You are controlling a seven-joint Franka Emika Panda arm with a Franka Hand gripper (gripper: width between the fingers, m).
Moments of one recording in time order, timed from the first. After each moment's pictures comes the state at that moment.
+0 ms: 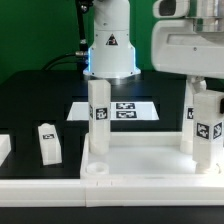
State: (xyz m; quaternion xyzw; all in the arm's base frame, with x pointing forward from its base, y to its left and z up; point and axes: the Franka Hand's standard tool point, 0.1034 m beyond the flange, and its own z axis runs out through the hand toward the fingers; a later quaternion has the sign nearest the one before) arm 0.630 0.117 0.117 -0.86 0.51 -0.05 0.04
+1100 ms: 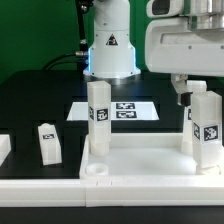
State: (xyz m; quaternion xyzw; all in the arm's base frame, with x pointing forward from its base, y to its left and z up) arm 0.634 0.107 0.120 -0.93 0.37 -0.06 0.04
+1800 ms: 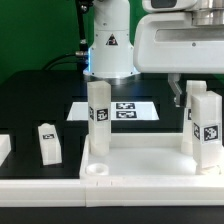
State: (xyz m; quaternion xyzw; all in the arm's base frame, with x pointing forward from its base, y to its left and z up) arm 0.641 0.103 0.125 -0.98 0.17 -0.07 0.01
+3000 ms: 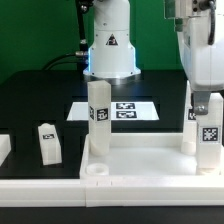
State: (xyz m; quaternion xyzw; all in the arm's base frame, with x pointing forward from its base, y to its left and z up) arm 0.633 0.093 0.119 -0.65 0.76 -0.01 0.06
